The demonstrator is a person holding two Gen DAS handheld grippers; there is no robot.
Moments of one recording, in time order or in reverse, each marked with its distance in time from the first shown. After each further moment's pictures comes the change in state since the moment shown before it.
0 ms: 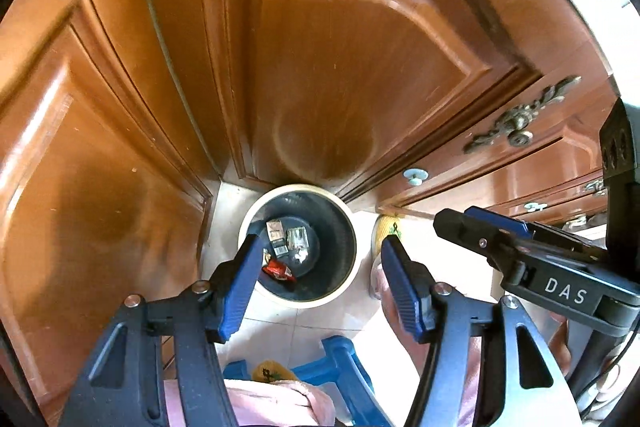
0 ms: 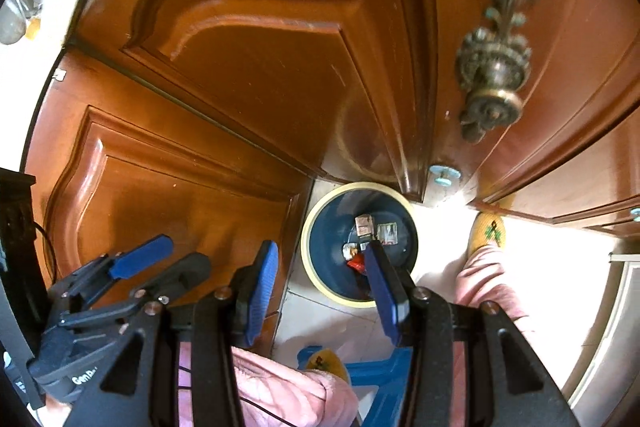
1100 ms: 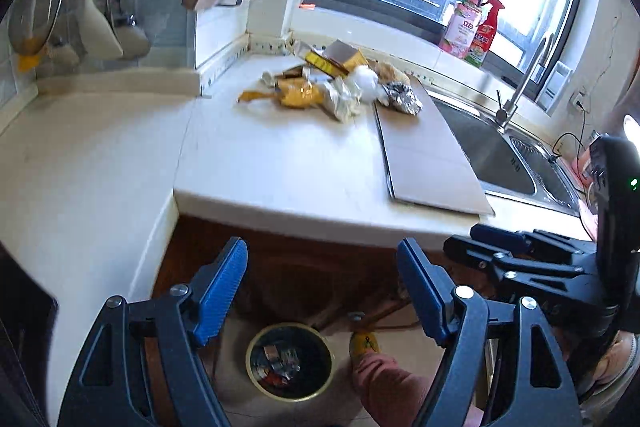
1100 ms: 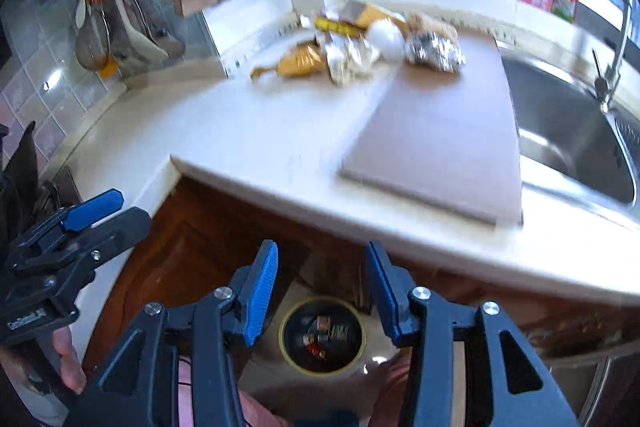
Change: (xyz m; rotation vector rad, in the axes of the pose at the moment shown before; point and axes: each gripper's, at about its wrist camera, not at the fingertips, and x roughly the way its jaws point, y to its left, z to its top) left arm -0.238 -0.052 0.083 0.125 -0.446 -0.047; right arm -0.219 0.071 0.078 -0.239 -0.368 -0.099
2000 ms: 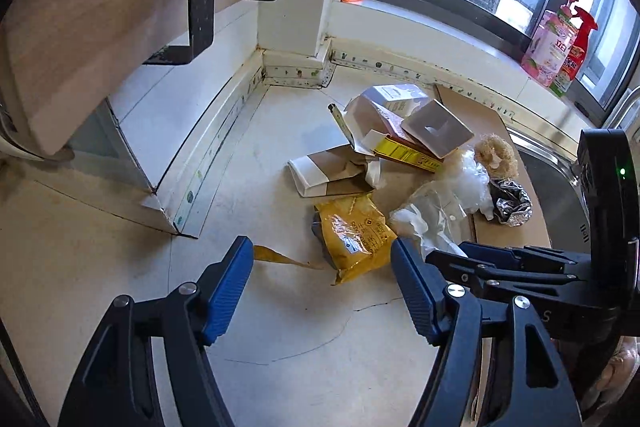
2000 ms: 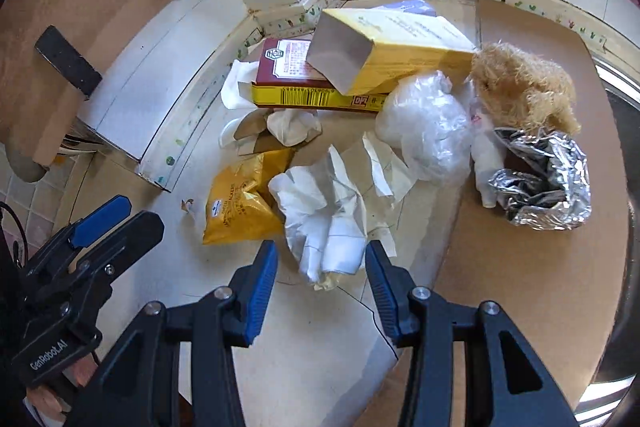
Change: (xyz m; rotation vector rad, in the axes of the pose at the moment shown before) left arm 0.193 0.042 0.195 -0.037 0.110 0.112; right arm 0.183 -0.051 0.185 0.137 0.220 0.120
